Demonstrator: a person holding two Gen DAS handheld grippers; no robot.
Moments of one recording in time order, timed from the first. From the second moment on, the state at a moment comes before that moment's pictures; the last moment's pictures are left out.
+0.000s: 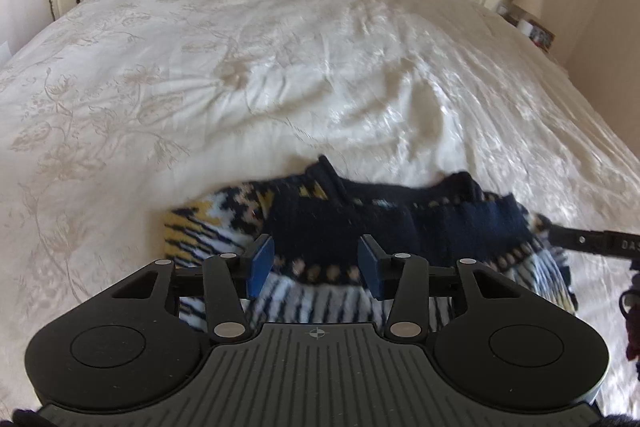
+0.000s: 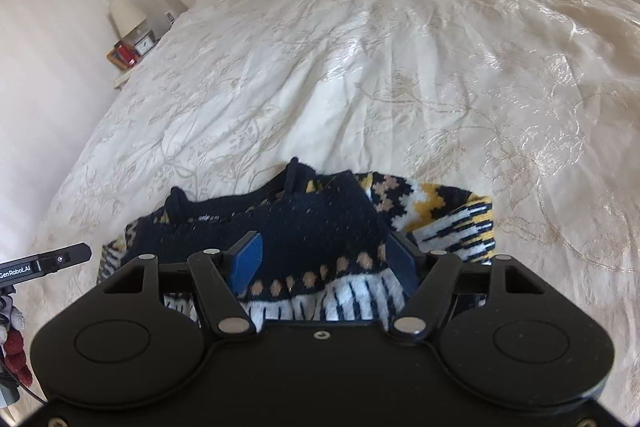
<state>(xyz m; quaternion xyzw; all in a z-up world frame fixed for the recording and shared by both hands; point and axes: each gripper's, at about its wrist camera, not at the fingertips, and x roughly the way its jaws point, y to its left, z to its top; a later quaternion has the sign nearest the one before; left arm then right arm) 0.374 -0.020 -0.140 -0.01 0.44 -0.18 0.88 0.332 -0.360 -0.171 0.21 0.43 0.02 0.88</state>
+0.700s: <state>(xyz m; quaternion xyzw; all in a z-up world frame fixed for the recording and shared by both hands) 0.364 -0.069 -0.205 0.13 0.47 -0.22 0.85 0.357 -0.262 -0.216 -0.08 0.49 0.12 0.86</state>
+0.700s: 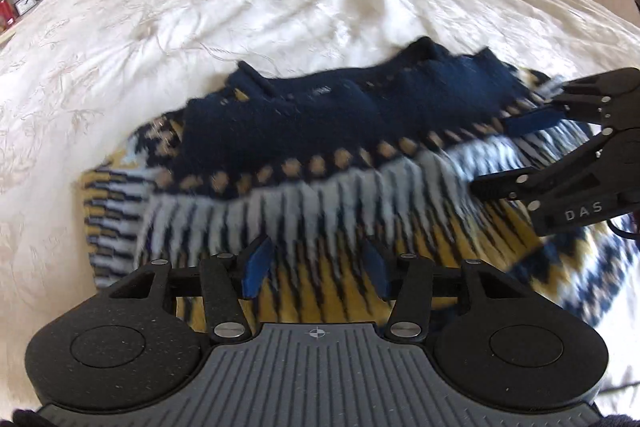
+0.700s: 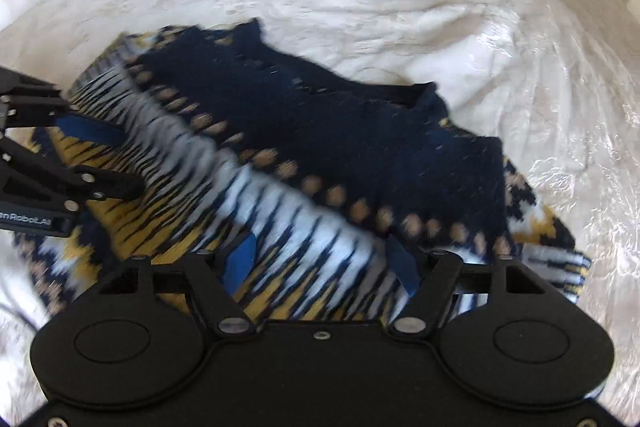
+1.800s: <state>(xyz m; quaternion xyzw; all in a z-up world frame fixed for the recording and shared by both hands) 0.354 -0.067 -0.180 0.02 0.53 -0.17 0.83 0.290 -0.392 -0.196 0.20 0.47 -0.02 0.86</state>
